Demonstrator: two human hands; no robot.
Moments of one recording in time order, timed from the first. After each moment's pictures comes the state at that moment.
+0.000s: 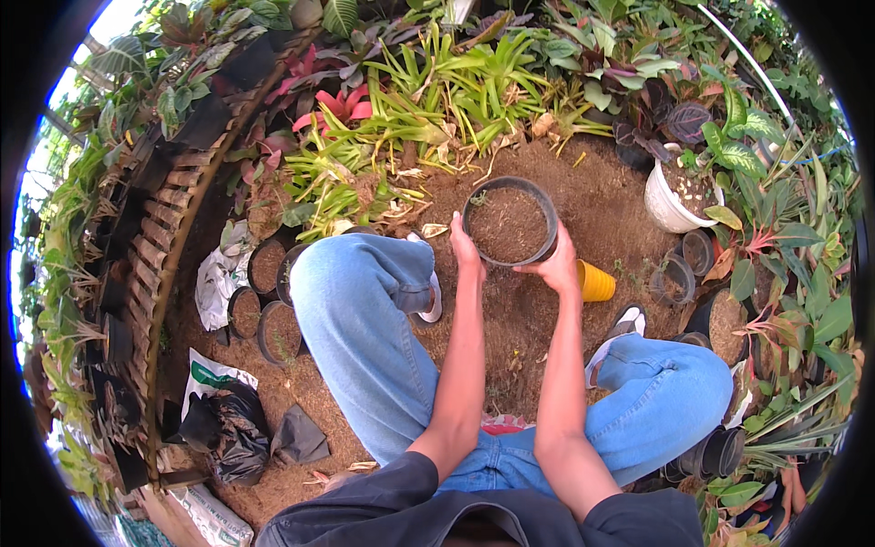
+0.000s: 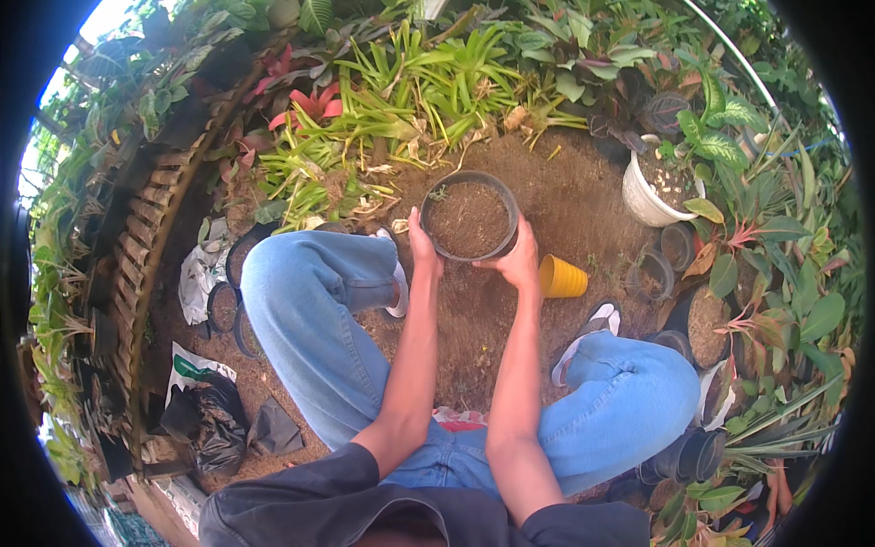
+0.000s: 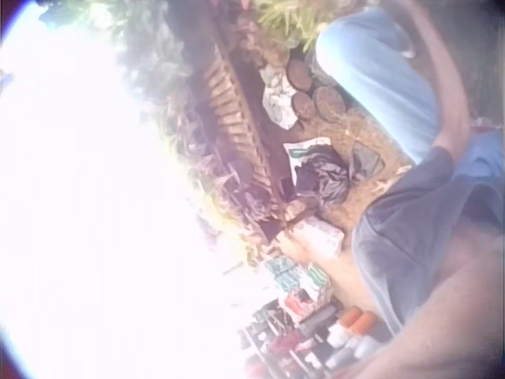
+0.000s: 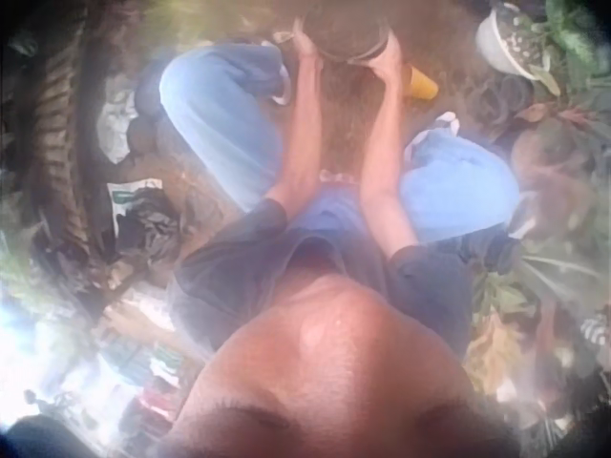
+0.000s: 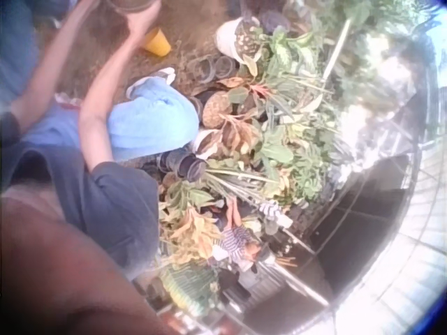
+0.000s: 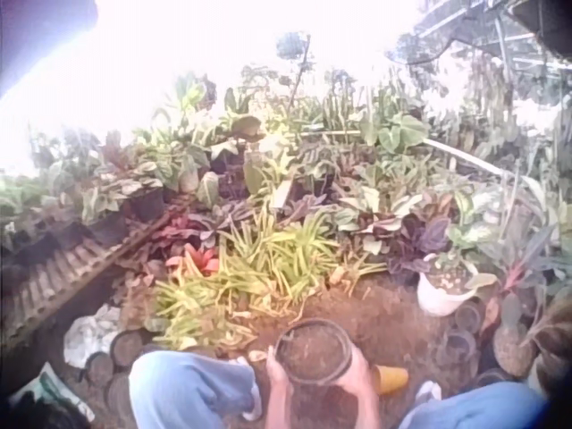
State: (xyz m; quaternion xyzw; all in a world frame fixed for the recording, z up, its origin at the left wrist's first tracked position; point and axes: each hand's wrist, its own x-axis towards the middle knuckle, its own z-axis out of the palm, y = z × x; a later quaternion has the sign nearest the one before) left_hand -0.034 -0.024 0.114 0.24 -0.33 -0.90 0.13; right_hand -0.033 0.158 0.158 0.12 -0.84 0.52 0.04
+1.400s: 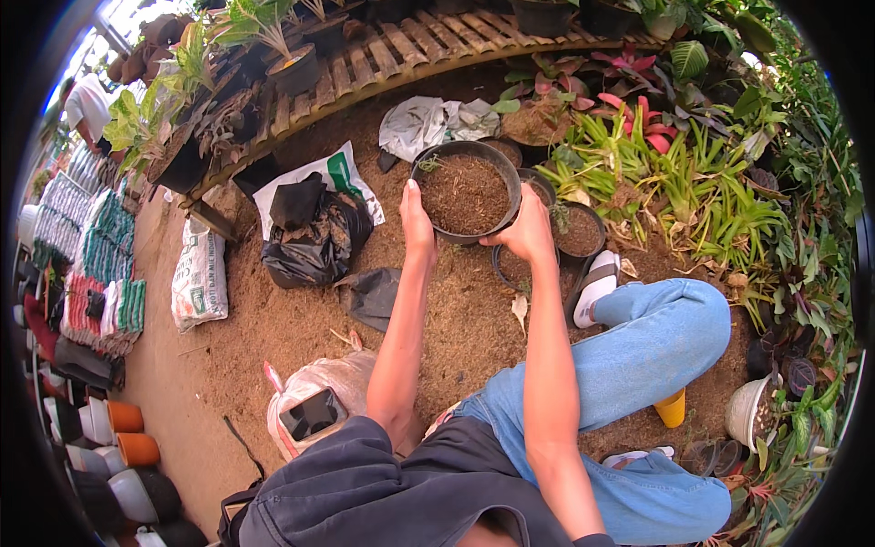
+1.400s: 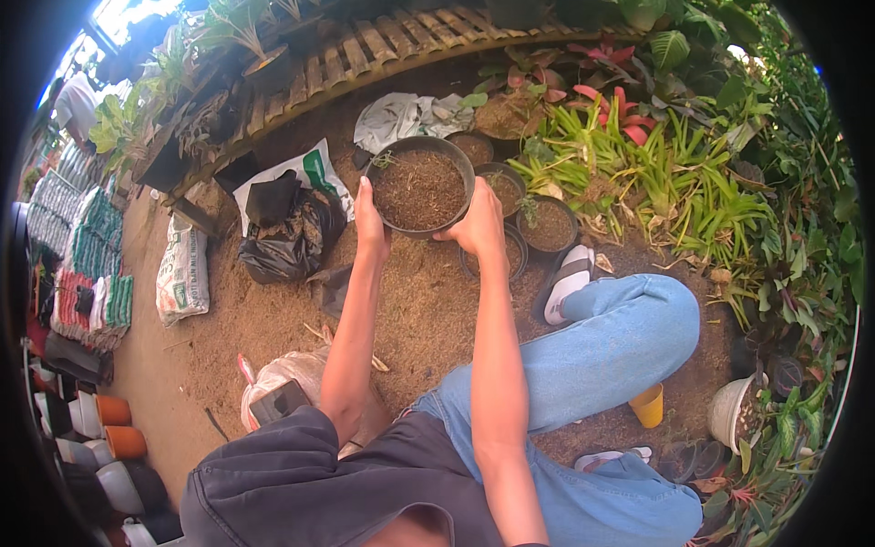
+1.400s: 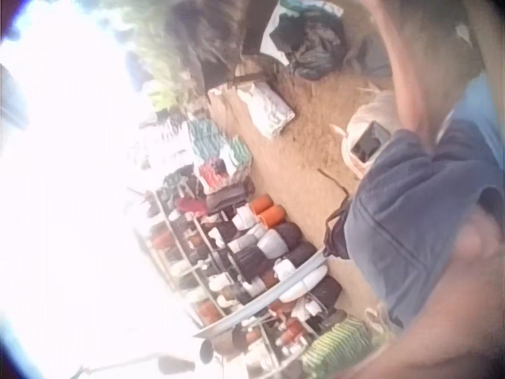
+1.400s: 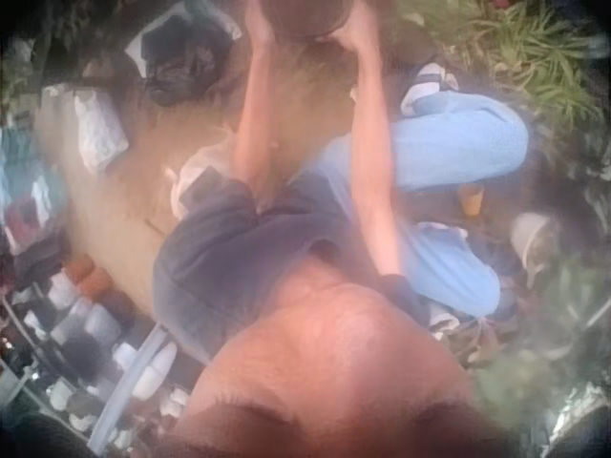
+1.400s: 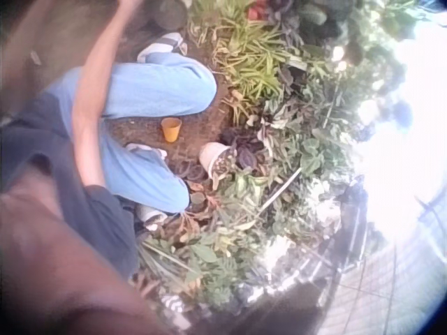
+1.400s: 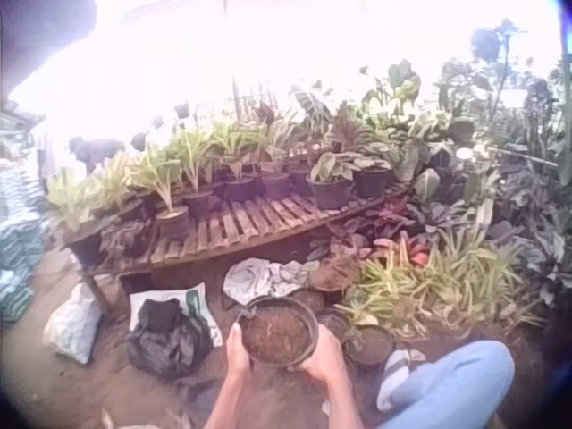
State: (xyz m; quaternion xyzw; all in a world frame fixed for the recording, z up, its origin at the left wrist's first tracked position) left_hand 0.365 -0.336 0.244 0.33 -0.41 -0.64 0.56; right_hand 0.203 -0.226 0.298 0.48 -0.72 0.45 -0.21
